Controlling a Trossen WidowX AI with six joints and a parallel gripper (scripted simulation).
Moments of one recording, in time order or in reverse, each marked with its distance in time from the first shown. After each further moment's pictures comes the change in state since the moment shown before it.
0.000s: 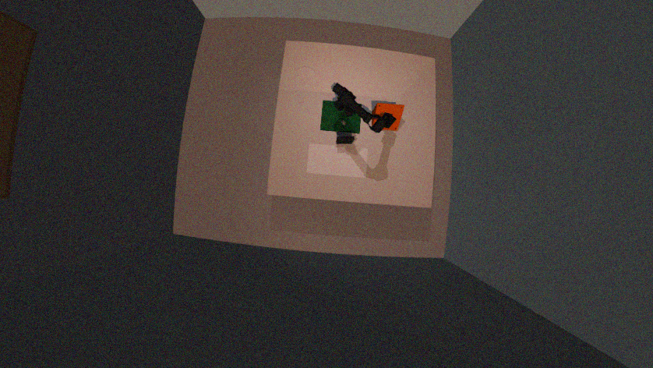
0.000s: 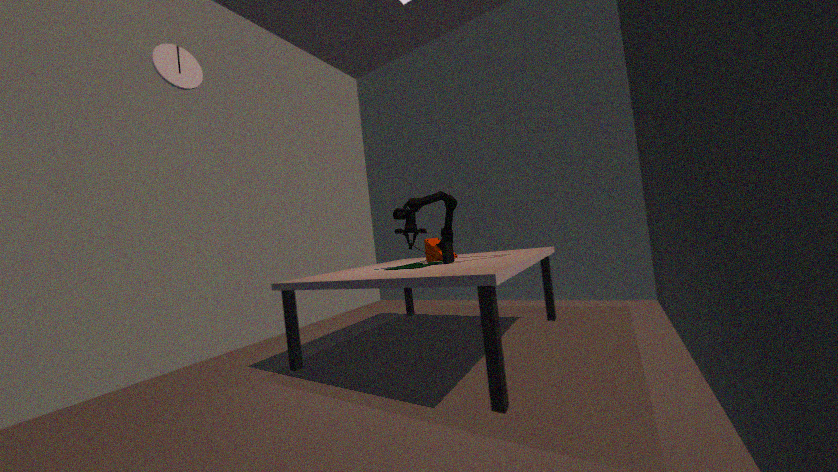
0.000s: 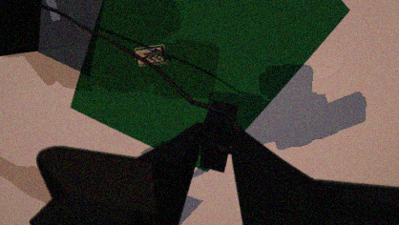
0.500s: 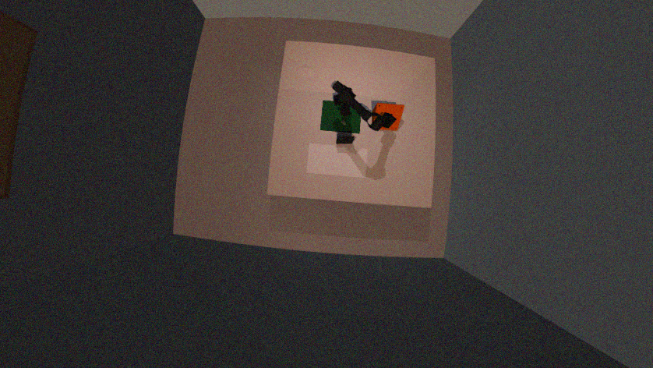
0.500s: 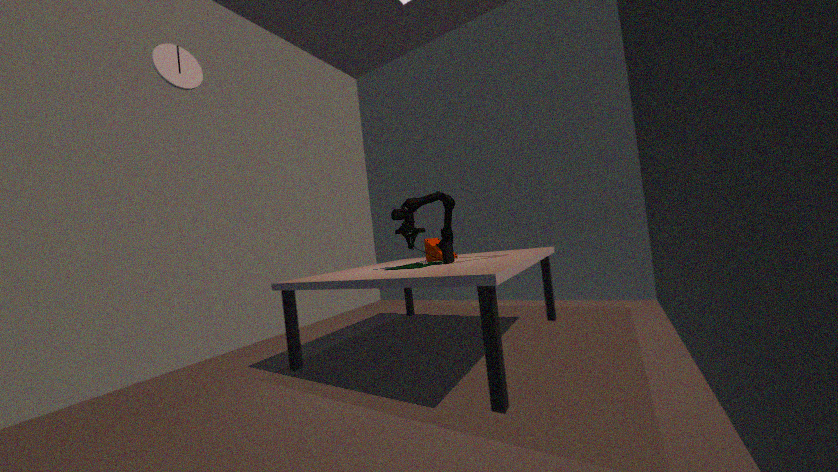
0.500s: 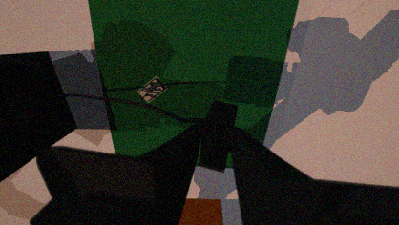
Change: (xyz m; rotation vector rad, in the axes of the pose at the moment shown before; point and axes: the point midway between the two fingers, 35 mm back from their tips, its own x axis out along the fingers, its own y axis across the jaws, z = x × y) arm 0.000 -0.003 -0.001 0.513 -0.007 0.054
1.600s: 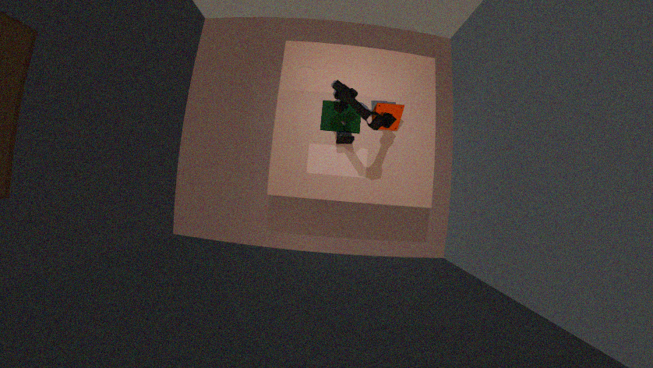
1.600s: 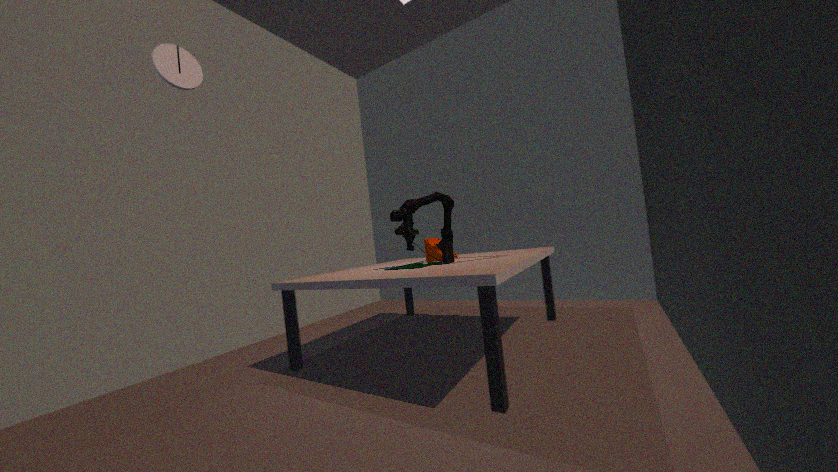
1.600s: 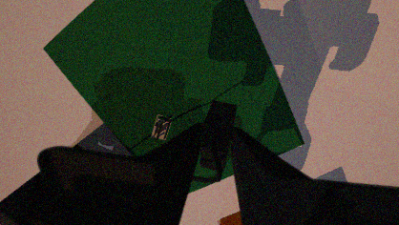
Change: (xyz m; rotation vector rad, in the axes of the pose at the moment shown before) arm 0.008 -0.009 0.001 0.598 -0.005 0.002
